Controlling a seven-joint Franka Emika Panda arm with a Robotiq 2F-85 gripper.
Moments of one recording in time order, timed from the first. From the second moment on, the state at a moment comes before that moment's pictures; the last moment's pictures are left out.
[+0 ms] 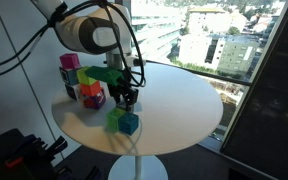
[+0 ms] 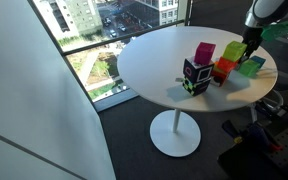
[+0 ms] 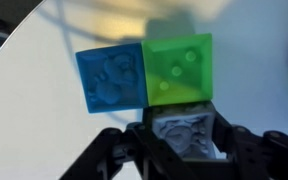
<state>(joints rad) -0.11 0.14 -0.11 -2.44 -0.10 2.53 -0.08</state>
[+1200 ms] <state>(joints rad) -0.11 0.12 -0.12 -2.44 -0.10 2.53 -0.08</state>
